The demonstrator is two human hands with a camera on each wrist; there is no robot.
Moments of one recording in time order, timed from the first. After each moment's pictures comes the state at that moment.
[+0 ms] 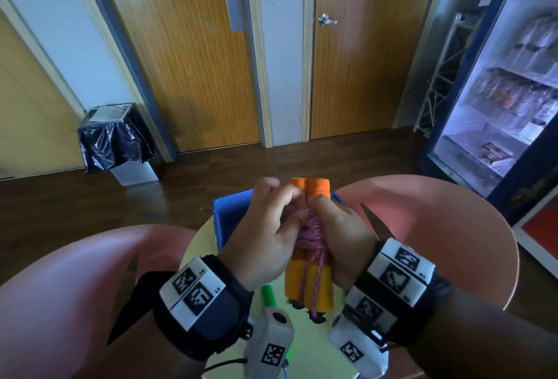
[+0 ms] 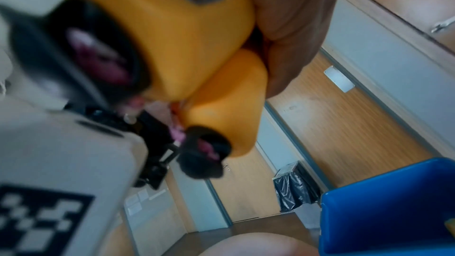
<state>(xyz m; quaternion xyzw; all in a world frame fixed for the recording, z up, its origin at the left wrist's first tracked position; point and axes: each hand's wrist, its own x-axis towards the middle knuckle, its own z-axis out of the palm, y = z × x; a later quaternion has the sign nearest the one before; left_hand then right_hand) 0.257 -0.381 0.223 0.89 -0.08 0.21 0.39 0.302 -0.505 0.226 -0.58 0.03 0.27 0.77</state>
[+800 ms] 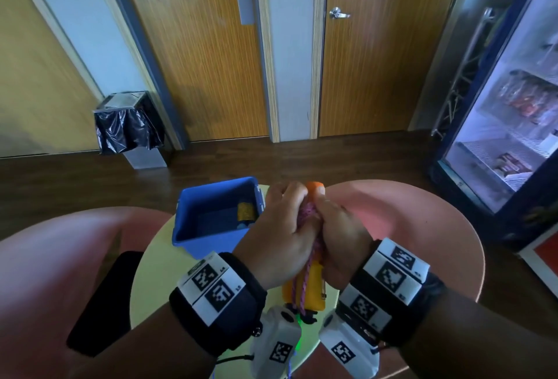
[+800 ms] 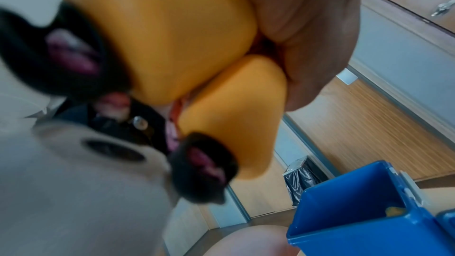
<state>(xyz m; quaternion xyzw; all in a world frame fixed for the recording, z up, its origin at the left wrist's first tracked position) 0.320 -0.541 0.208 0.90 0.01 0.15 0.41 0.375 -0.644 0.203 -0.53 -0.01 0.32 0.78</state>
